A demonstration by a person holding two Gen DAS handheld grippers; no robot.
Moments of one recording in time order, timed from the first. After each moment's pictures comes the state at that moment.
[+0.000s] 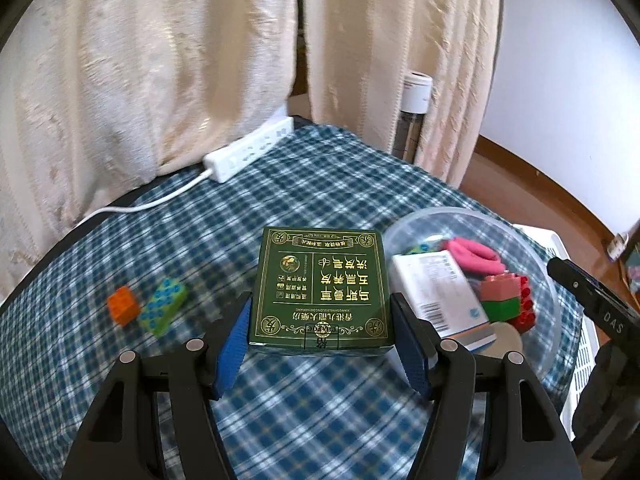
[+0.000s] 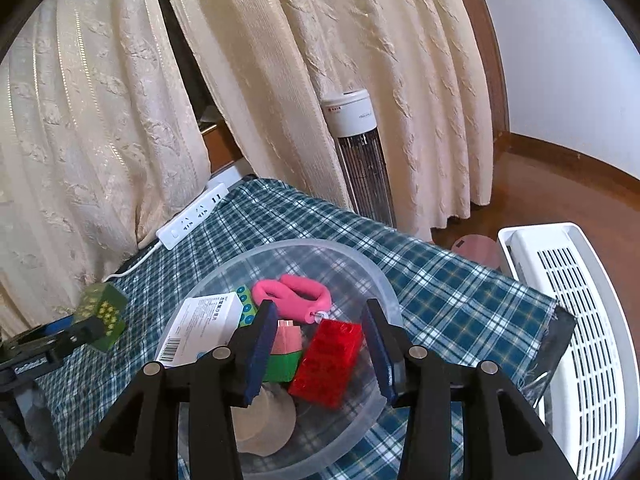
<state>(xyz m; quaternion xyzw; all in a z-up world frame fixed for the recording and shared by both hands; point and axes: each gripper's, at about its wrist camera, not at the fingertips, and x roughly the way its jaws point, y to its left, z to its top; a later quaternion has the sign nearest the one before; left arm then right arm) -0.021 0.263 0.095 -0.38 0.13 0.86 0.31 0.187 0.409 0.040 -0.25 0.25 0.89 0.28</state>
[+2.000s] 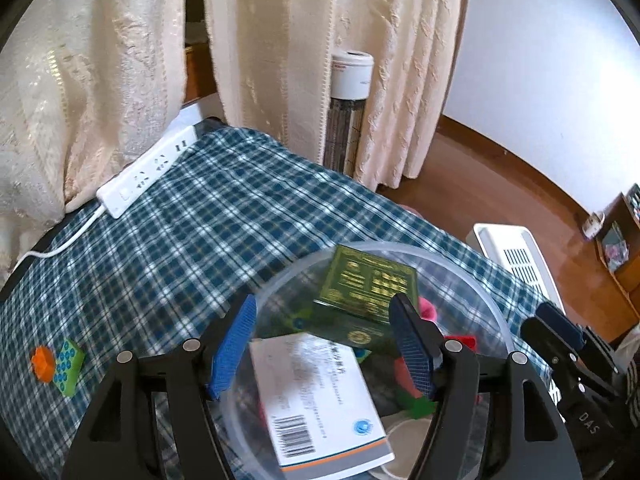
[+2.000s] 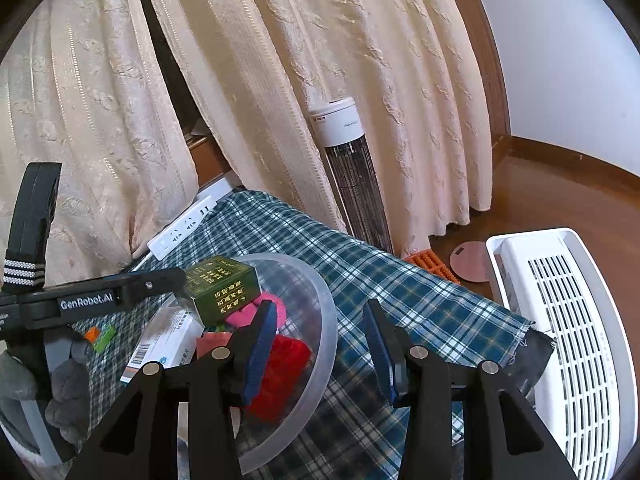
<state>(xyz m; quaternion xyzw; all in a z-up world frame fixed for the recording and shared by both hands) -0.035 0.384 0.088 -0.40 0.14 0.83 0.37 0.209 0.441 0.030 -0.23 0.25 0.90 0.27</state>
